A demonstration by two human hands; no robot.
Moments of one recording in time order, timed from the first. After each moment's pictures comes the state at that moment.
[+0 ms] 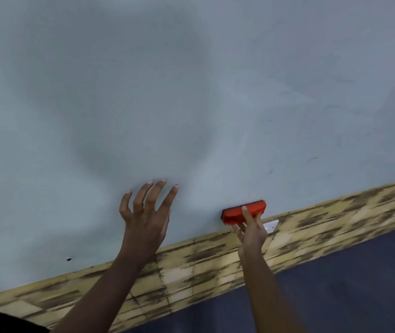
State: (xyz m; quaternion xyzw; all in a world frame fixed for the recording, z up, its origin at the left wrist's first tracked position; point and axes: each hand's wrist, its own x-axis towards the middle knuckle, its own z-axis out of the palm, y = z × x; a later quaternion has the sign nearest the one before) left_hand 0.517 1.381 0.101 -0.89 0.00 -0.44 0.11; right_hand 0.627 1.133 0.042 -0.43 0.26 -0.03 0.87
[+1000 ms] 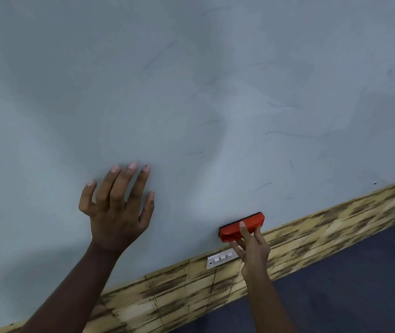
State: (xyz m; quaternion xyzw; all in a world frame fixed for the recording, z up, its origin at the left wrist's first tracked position) left_hand 0.641 1.297 0.176 -0.76 0.01 -0.63 0.15; right_hand 0.706 1.002 0.057 -0.49 0.23 -0.02 0.84
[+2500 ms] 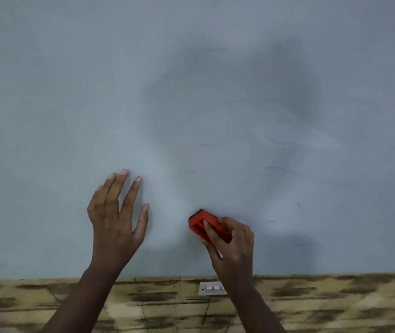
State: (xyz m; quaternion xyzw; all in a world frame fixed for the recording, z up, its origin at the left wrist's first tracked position) left_hand 0.618 1.238 0.178 -0.82 -0.12 -0.55 0.06; right_hand 0.745 1.004 0.115 -0.77 -0.39 -0.40 0.32
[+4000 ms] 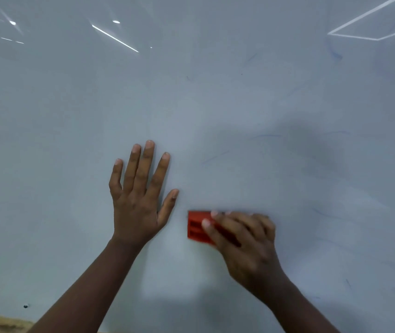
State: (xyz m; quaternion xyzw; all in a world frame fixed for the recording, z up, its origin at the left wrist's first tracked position) left_hand 0.641 1.305 0.315 -0.75 -0.10 -0.63 0.16; right_hand 0.761 1.070 0.284 -0.58 -0.56 -0.56 0.21
